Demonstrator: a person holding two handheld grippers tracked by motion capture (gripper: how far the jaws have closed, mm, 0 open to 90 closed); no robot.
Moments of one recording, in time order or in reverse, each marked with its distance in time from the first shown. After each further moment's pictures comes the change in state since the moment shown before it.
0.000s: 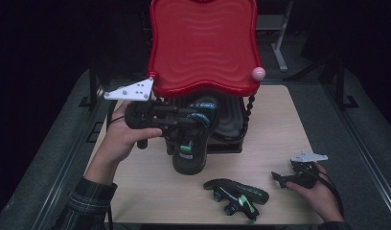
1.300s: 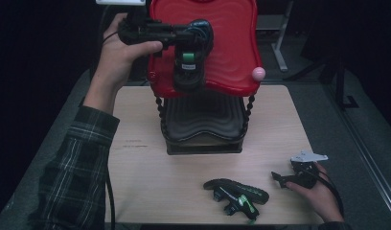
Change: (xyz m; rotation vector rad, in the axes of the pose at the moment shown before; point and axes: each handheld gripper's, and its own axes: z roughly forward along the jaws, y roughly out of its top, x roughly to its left) left arm 0.091 0.122 -0.016 -0.013 0.236 0.089; right arm 0.000 0.000 0.000 0.001 0.001 0.000
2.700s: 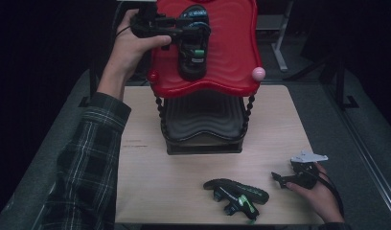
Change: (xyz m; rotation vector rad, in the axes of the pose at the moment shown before) left arm 0.034 -0.013 0.020 0.013 0.057 -0.013; right arm 0.001 -0.001 -0.001 0.000 0.002 -0.003
